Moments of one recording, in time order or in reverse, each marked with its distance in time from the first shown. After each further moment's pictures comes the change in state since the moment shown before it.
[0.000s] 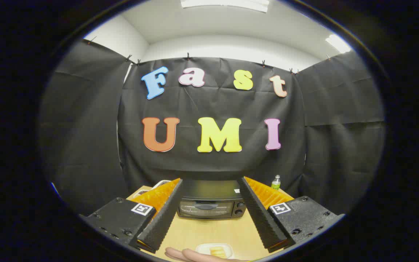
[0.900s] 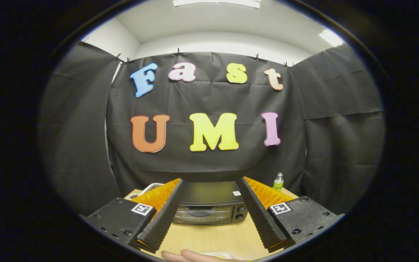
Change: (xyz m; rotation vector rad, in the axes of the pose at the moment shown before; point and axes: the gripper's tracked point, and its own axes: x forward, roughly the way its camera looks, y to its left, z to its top) arm 0.092 -0.019 -0.029 0.049 0.000 -0.030
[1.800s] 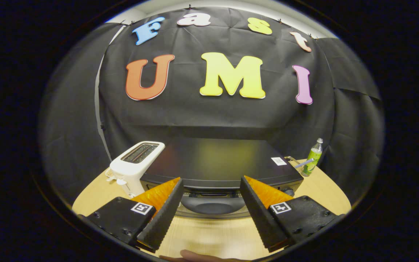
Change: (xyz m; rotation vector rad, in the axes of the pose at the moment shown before) arm 0.180 0.043 -0.187 -0.078 0.324 0.052
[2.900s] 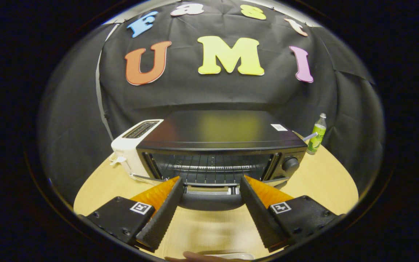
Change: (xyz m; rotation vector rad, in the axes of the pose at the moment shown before) arm -0.028 -0.006 -0.069 0.038 0.153 0.059
